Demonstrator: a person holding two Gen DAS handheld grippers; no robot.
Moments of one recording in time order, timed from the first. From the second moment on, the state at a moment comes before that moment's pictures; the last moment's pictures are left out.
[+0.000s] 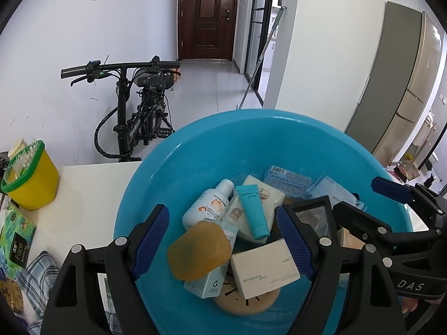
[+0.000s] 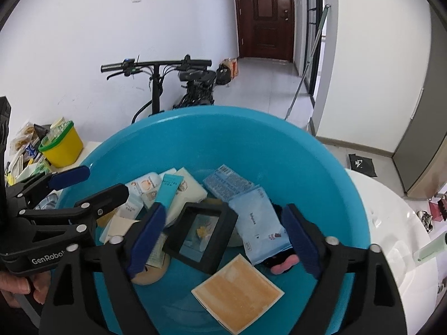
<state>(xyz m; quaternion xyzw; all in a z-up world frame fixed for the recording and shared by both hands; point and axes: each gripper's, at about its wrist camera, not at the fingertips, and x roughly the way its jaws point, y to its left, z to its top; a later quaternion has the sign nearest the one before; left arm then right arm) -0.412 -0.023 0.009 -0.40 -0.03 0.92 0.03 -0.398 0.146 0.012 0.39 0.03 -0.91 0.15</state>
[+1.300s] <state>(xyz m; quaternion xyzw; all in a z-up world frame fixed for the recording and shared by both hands) -0.319 -0.032 0.119 -0.17 -0.04 0.98 0.03 -0.337 0.182 0.109 0.19 0.01 -0.98 0.09</state>
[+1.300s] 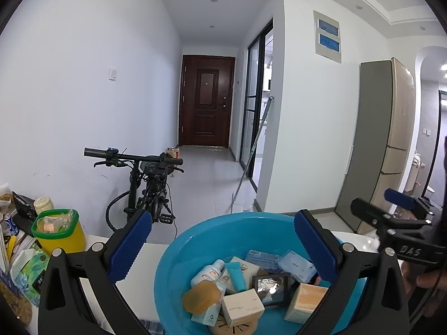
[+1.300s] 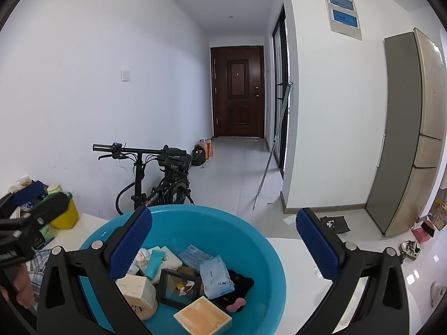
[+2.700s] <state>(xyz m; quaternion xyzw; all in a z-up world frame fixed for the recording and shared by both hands) -0.008 -0.024 0.175 -0.13 -0.03 0.99 0.03 -0.058 0.185 0.170 0.11 0.02 -0.99 0.13</state>
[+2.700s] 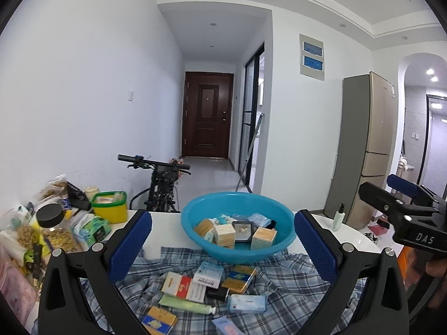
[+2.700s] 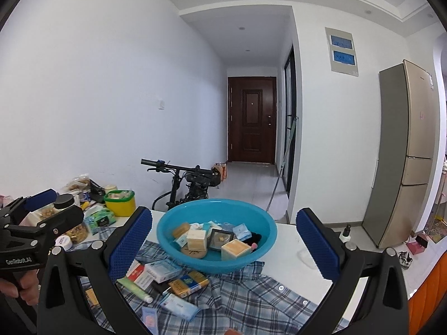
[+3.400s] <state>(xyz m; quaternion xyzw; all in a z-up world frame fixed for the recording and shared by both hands) 0.004 -0.031 0.124 -0.12 -0.06 0.99 0.03 -0.047 0.196 0.122 0.14 -0.01 -0.99 0.09</state>
